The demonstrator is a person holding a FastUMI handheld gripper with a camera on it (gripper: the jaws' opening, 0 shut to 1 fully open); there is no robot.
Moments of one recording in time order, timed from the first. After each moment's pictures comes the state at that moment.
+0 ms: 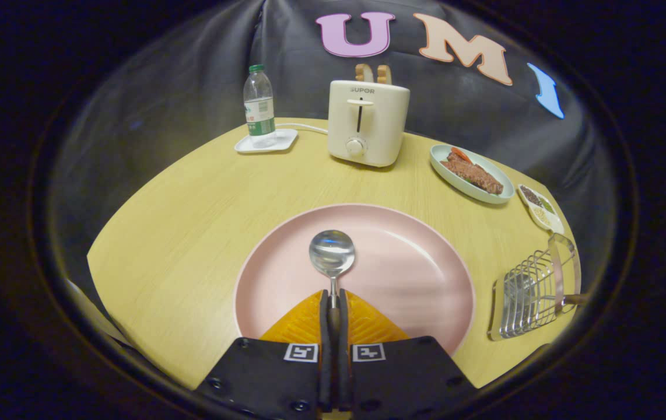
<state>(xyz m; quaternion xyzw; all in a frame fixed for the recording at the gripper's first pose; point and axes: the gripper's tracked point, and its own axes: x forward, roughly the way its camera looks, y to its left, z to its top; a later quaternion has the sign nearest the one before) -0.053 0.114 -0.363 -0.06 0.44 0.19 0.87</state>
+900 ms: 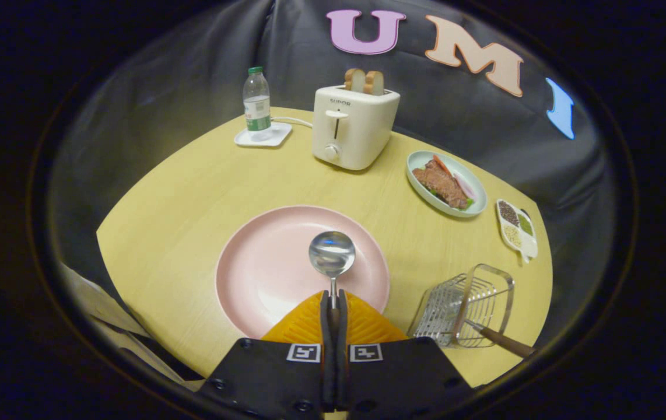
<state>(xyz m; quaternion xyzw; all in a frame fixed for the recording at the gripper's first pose) -0.048 0.041 -0.303 -0.12 0.48 0.21 0.84</state>
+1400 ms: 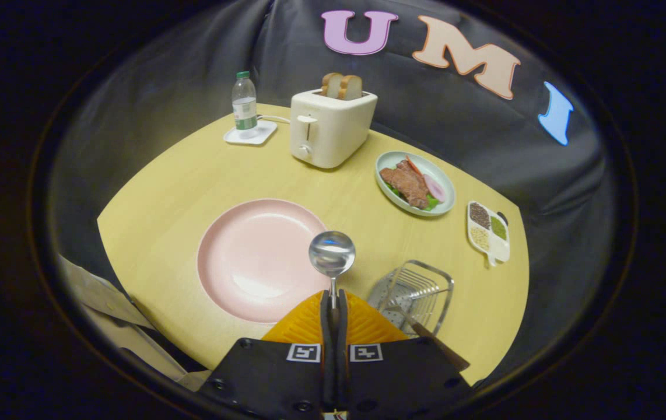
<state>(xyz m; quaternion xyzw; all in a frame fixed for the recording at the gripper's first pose) -0.038 -0.030 -0.267 -0.15 0.49 0.19 0.84</state>
